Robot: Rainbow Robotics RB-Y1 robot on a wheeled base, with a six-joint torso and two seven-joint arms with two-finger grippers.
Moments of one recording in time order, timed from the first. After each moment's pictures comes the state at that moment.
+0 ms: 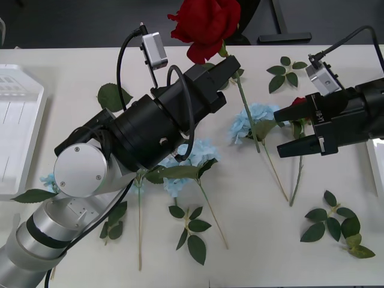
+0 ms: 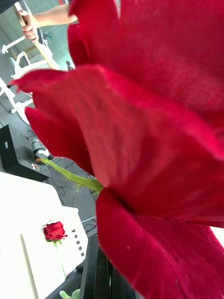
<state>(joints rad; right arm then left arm) -0.40 -0.97 0.16 -1.75 -1.98 1.31 2.43 -0.27 0.37 -0.52 -2.03 1.72 0.18 -1.92</state>
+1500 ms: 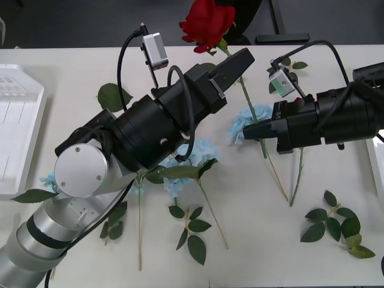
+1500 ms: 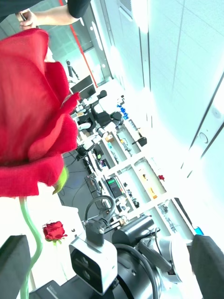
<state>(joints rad) -0.40 -0.75 0.15 -1.77 -1.72 1.26 2.12 -0.27 0.37 -0.52 -2.03 1.72 0.18 -1.92</state>
